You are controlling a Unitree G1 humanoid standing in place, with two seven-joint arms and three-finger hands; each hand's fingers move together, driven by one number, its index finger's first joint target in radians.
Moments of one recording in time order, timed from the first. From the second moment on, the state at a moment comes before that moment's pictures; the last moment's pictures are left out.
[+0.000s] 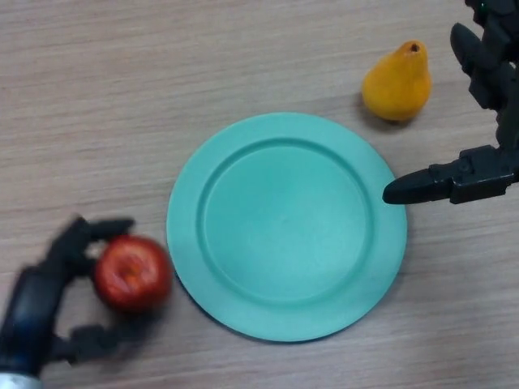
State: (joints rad) left arm 0.21 0.19 0.18 -0.24 0.25 -0.13 -0.09; right arm -0.33 -0.30 -0.07 -0.56 0.14 0.63 0.08
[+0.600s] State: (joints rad) left arm -0.09 0.23 -0.10 -0.29 0.26 0.29 -0.26; right arm -0.33 -0.30 -0.08 -0.64 0.18 0.65 0.02
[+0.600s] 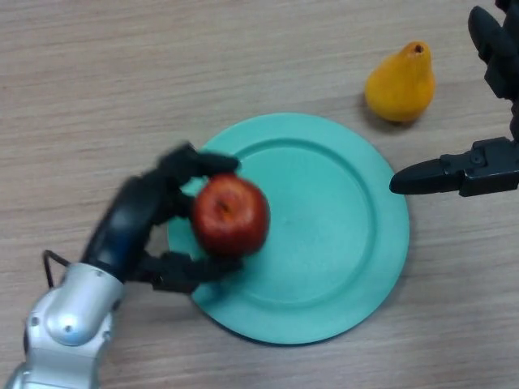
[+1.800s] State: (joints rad) left arm -0.20 0.42 0.29 -0.33 -0.30 0.21 -0.15; right arm -0.26 -0.34 -0.10 -0.59 0.15 0.65 0.19
